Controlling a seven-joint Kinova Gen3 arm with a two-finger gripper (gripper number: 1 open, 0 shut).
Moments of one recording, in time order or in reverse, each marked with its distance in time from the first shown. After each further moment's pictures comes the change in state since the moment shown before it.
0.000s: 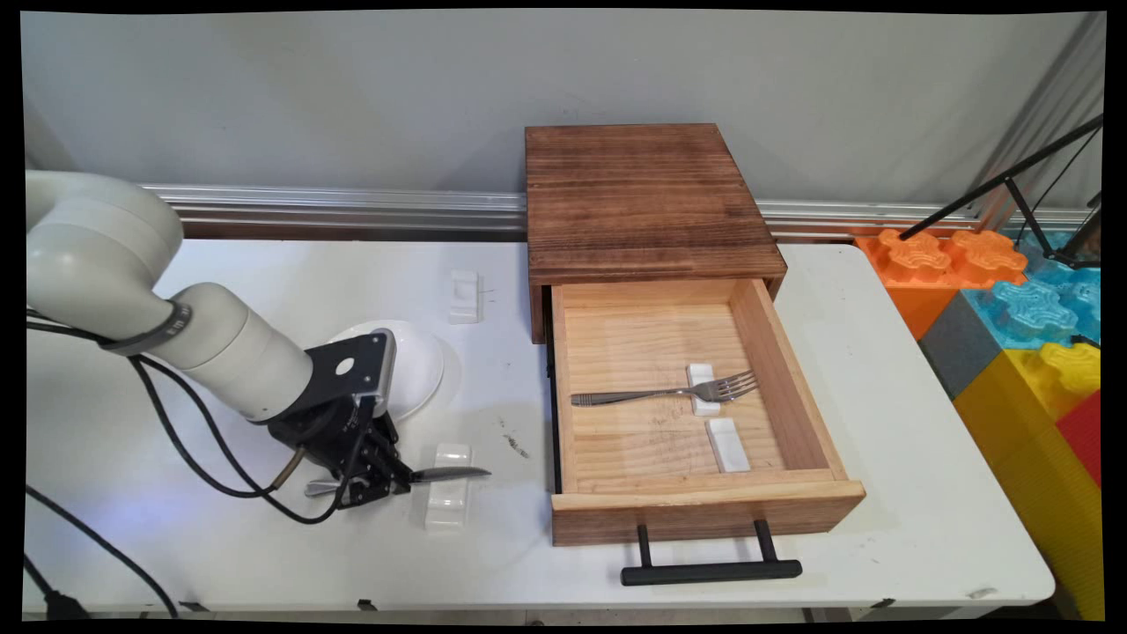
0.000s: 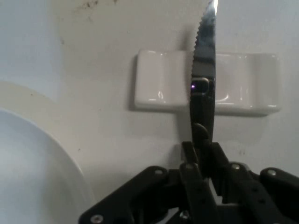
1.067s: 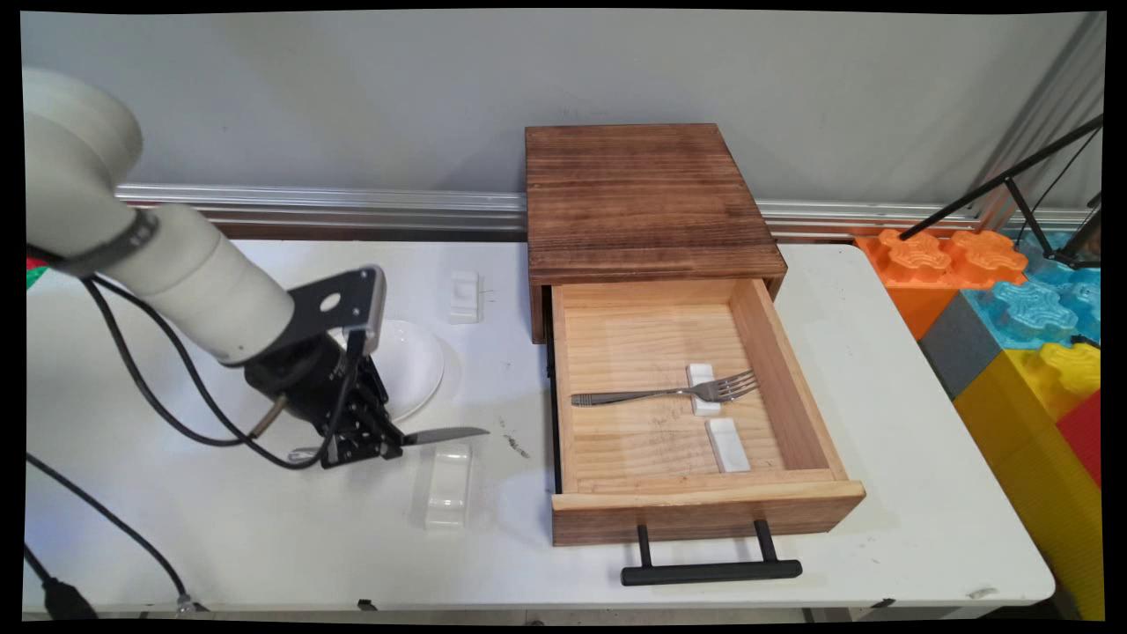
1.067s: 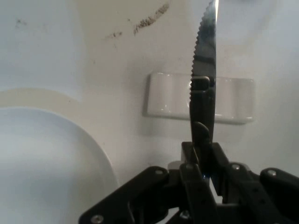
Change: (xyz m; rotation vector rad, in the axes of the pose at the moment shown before) arm 0.031 -0.008 -0.069 -0.002 -0.013 -0.050
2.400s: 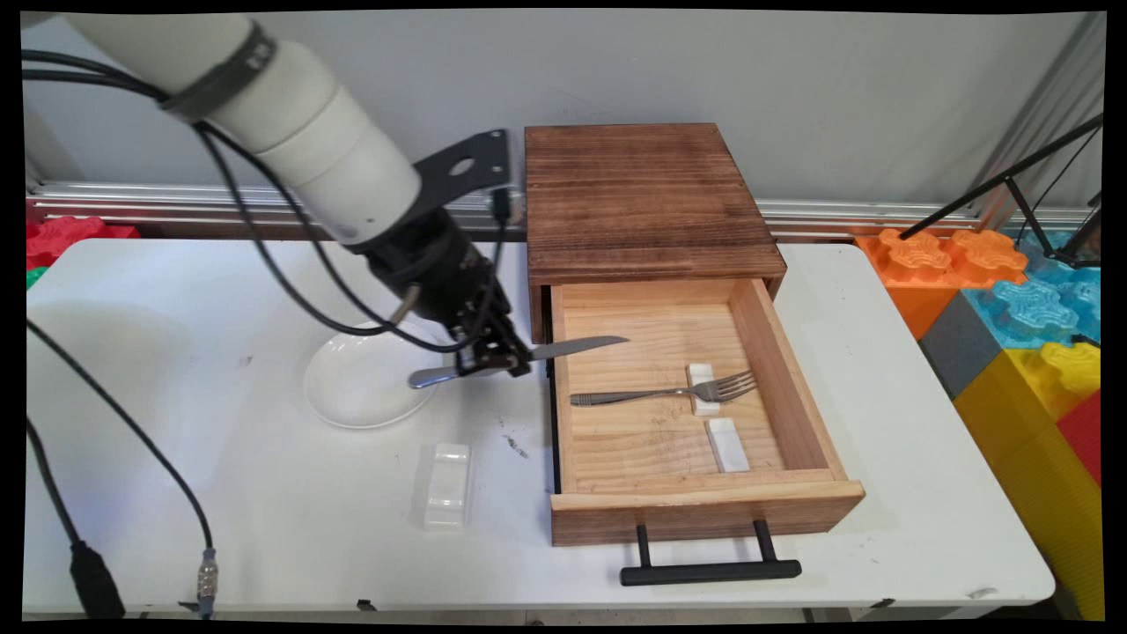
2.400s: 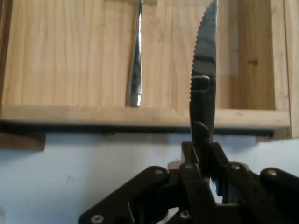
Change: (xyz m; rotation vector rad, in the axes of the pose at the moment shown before) arm 0.144 -0.006 -0.056 0.016 0.123 0.038
